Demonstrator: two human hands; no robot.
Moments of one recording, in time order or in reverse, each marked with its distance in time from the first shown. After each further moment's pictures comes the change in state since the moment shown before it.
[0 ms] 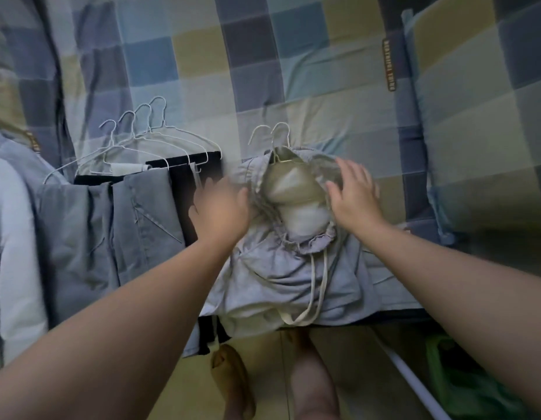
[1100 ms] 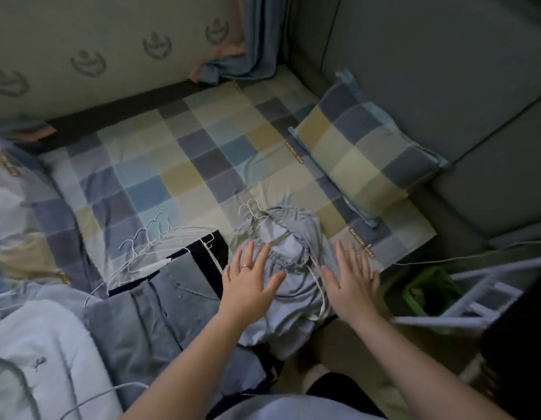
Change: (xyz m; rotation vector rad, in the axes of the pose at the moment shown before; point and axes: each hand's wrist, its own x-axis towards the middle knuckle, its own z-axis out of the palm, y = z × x) left_hand -0.159 -0.137 -0.188 0.080 -0.264 0.858; right_hand -0.334 -0.214 -0.045 0.036 0.220 0.479
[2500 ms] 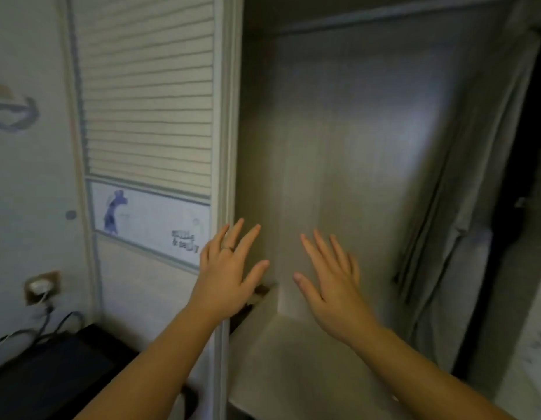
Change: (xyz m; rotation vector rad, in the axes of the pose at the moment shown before) left_hand -0.668 0.697 0.342 -0.222 -0.519 2.256; right_hand -0.837 0.416 -0.215 -0.233 1.249 1.408
